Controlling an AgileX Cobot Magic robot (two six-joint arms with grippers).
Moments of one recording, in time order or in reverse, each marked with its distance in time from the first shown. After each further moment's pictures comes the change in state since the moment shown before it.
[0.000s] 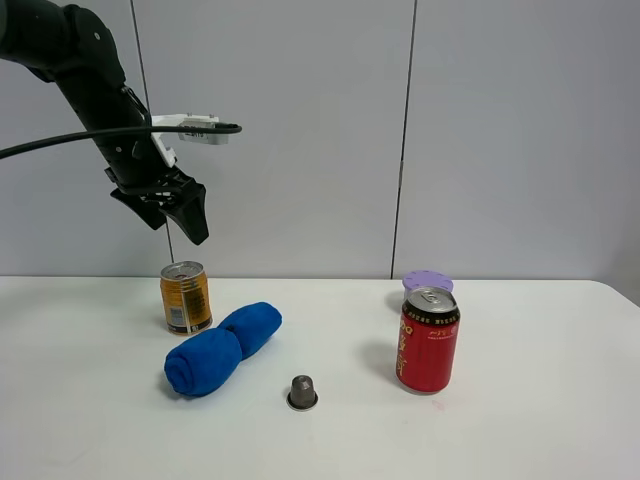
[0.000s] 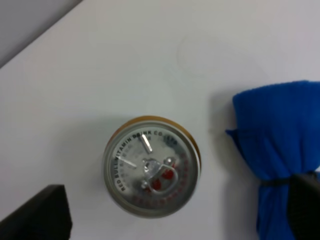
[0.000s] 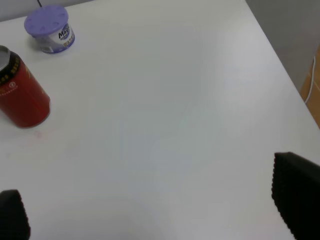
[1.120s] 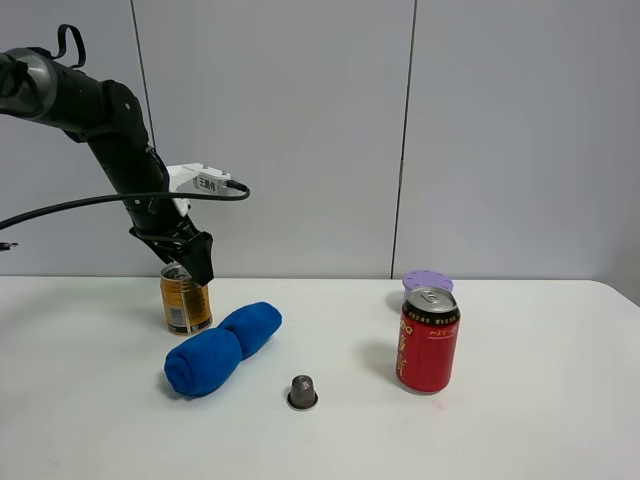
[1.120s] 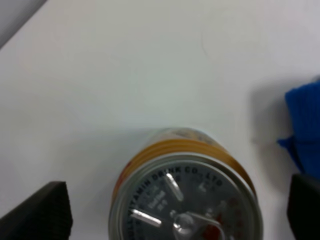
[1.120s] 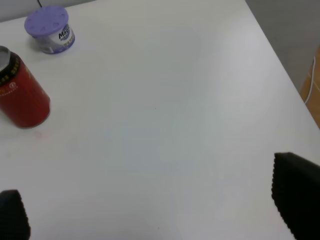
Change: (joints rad) left arm 0.000 0.132 -0.011 0.023 -0.103 0.106; right arm 0.000 0.000 0.000 0.000 0.000 0.000
